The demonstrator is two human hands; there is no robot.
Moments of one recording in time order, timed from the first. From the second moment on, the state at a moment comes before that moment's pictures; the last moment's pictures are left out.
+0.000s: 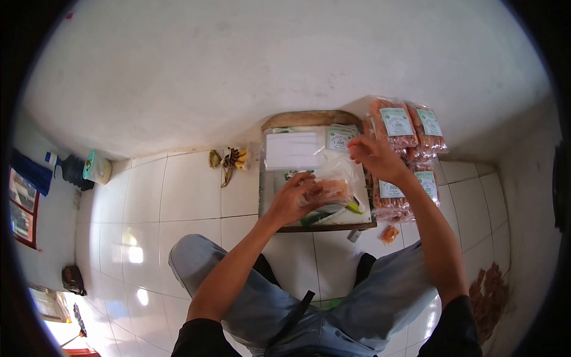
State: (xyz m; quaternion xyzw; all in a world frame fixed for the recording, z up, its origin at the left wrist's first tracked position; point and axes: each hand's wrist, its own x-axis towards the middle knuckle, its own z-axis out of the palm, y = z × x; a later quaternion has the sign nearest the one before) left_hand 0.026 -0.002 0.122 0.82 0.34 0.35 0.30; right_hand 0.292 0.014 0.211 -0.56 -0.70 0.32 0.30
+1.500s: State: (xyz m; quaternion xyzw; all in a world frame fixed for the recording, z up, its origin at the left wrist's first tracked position) left_hand 0.029 -0.002 0.129 0.89 0.31 0.30 0.16; right_hand 0.301 -0.060 0.169 -0.44 -0.84 0.23 0.22
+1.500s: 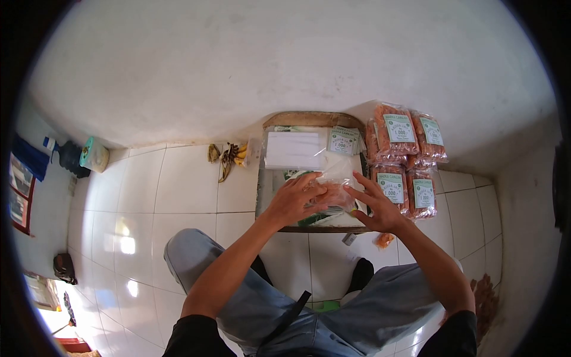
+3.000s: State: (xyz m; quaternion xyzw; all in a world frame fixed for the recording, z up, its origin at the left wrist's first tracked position) left_hand 0.054 -0.005 0.098 0.61 0.36 0.44 0.55; right_hand 0.271 -0.042 0.115 -0.53 -0.61 0.38 0.46
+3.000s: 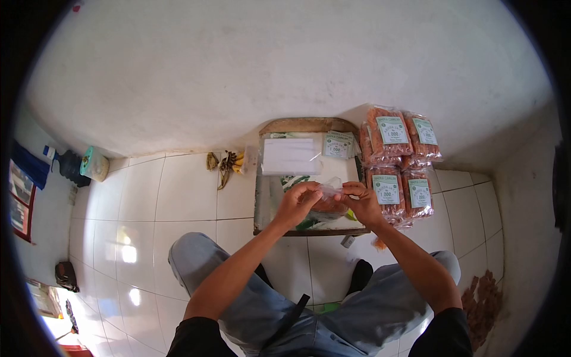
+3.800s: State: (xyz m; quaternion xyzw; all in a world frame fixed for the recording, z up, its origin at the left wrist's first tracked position) left_hand 0.059 -0.003 0.119 0.64 0.30 0.37 0.61; right_hand 0.282 -0.039 0.136 -0.48 -0.67 0.37 0.43
